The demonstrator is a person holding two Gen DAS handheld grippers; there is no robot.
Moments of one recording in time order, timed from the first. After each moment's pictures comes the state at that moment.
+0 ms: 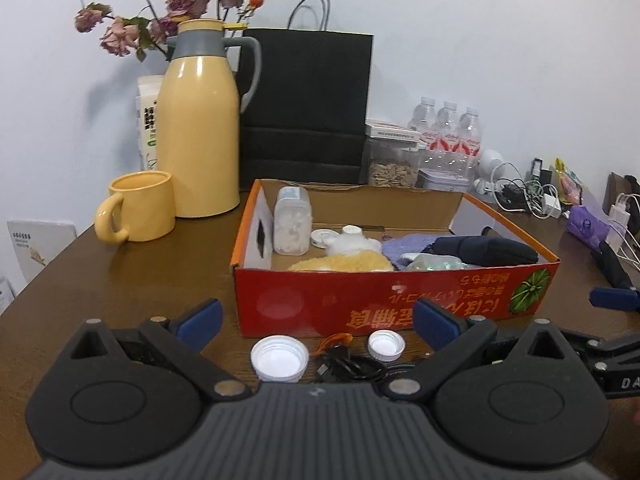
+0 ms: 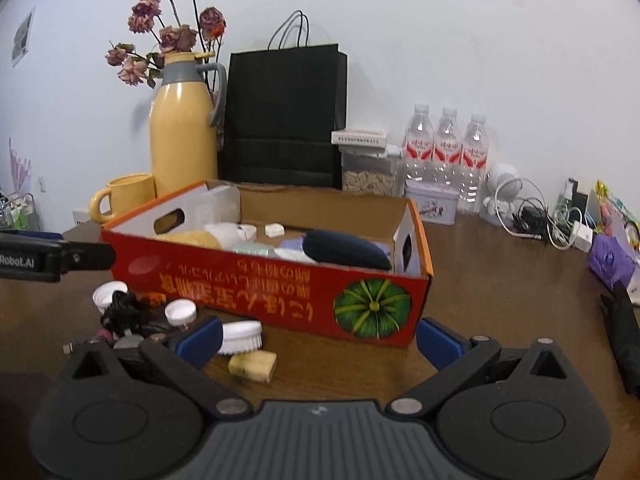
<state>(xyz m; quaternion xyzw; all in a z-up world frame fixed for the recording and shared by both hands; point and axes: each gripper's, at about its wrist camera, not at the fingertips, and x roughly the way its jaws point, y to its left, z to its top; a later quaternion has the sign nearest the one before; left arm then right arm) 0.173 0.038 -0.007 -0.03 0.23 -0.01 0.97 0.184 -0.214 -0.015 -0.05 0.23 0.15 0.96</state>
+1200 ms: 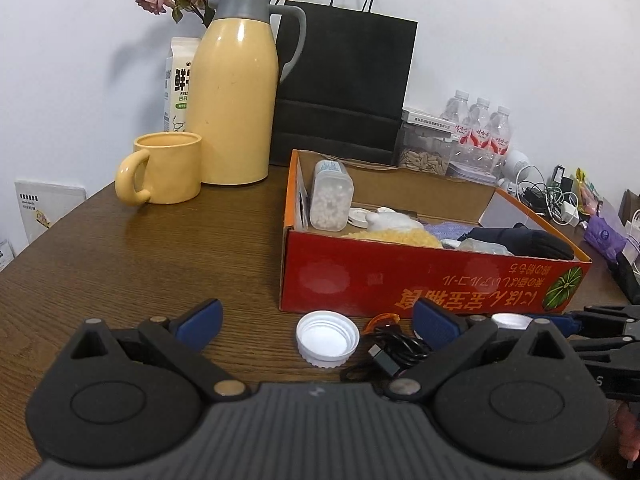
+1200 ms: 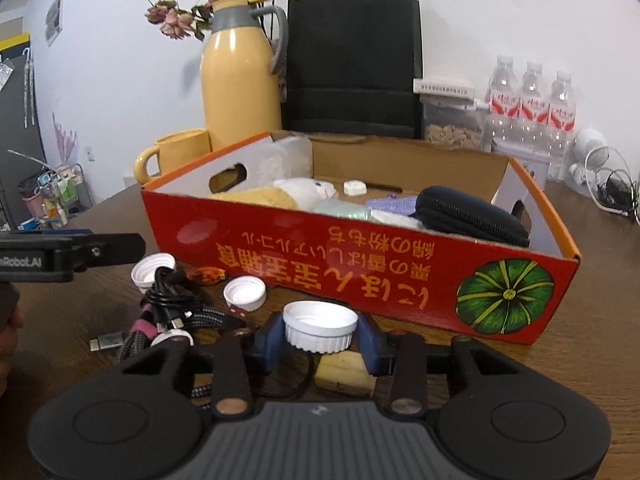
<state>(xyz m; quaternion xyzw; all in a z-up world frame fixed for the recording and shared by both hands) 0.181 0.073 -0.031 -0.07 0.25 0.01 0.97 0.224 -0.164 -0.039 -0.05 0.28 0.24 0.93</state>
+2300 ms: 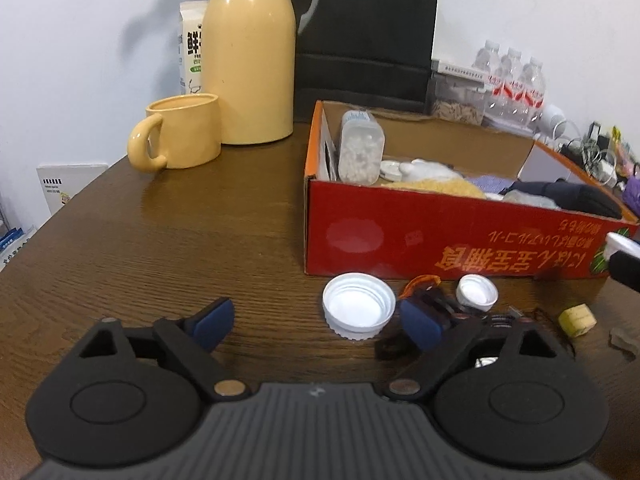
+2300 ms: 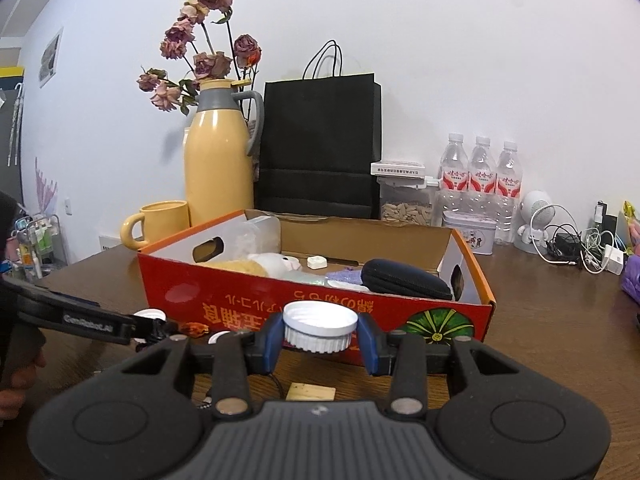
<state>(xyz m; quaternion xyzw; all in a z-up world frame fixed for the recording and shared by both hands) 0.202 0.066 -0.049 -0.04 0.32 0.06 0.95 0.183 -0.186 -0.019 -0.04 0.17 0.19 0.97</state>
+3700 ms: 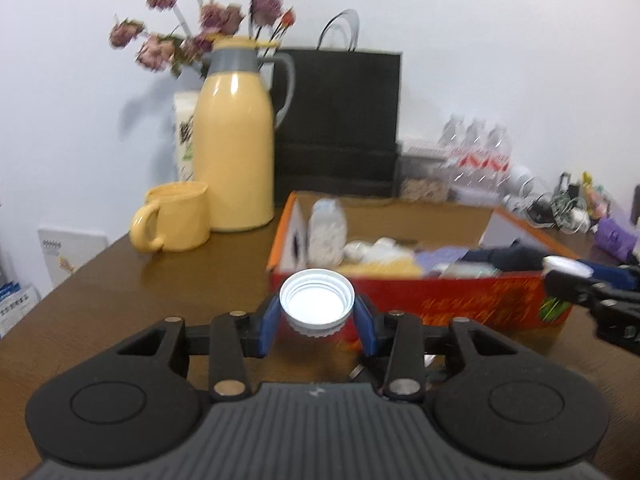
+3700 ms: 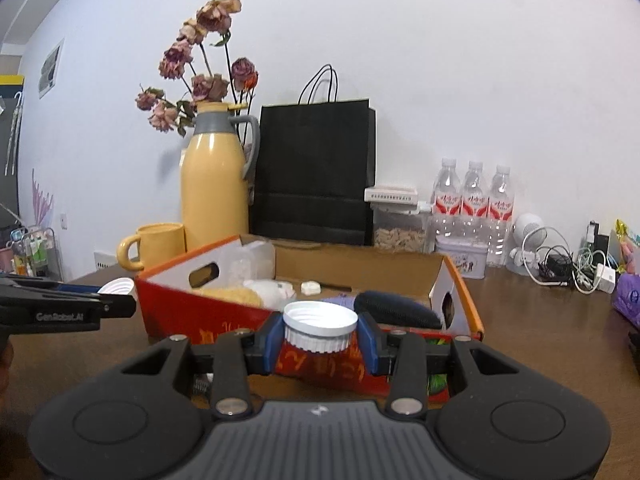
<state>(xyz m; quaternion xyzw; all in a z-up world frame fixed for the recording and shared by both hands) 0.164 0.038 -0.007 -0.03 0.19 0.04 0.98 0.183 -0.188 -0.001 -0.03 0.13 0.19 0.97</state>
